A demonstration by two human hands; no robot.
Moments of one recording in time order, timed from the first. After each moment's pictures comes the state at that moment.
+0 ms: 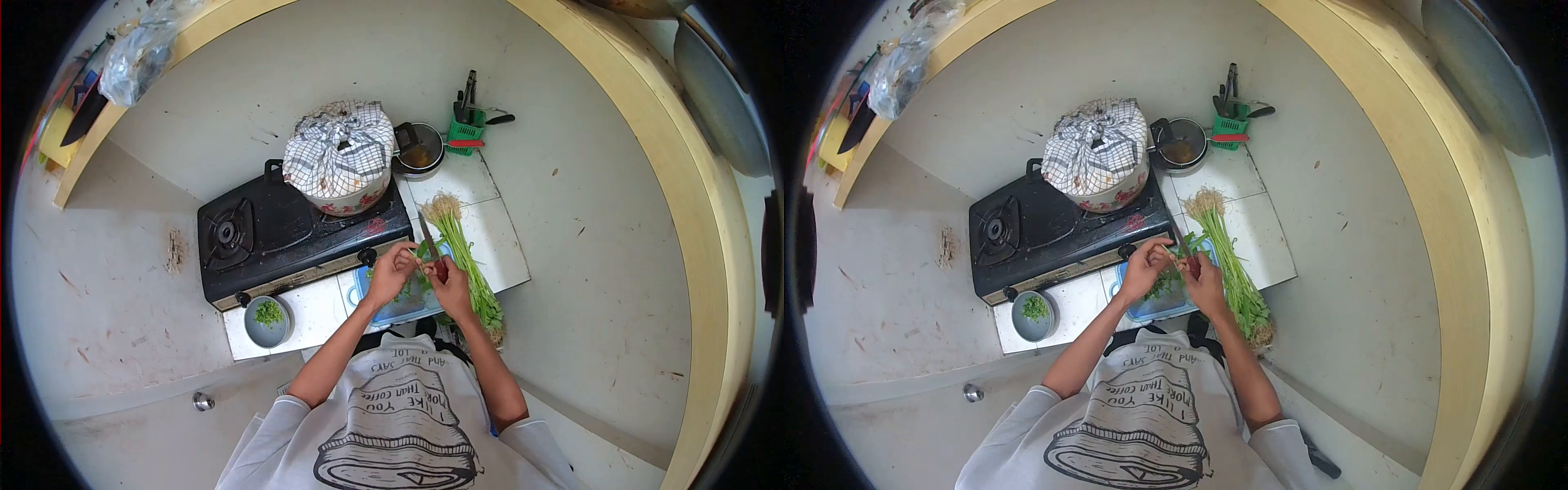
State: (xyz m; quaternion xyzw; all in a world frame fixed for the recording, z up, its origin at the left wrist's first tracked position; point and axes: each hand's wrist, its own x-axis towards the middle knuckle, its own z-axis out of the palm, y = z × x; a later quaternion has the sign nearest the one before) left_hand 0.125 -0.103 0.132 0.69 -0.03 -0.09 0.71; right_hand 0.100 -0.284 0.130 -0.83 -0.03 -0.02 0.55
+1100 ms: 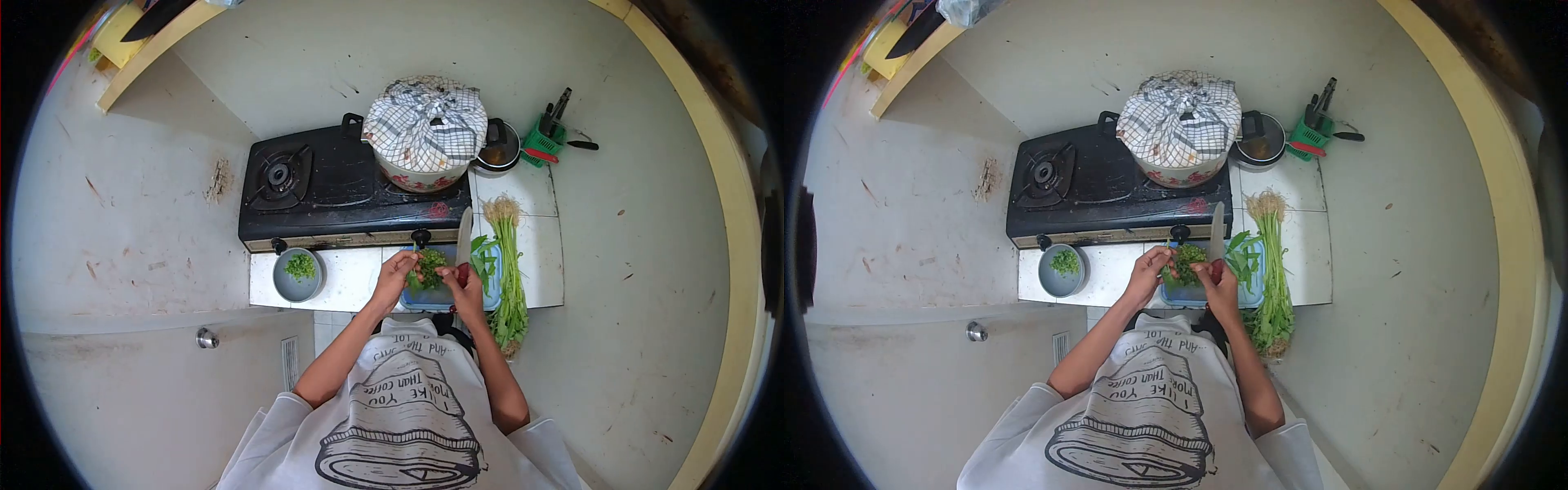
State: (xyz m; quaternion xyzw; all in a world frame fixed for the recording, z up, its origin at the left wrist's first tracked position) left_hand 0.056 -0.031 0.125 0.51 0.20 -0.08 0.83; right_hand 0.082 -0.219 0.105 -0.70 -0.02 0.12 0.71
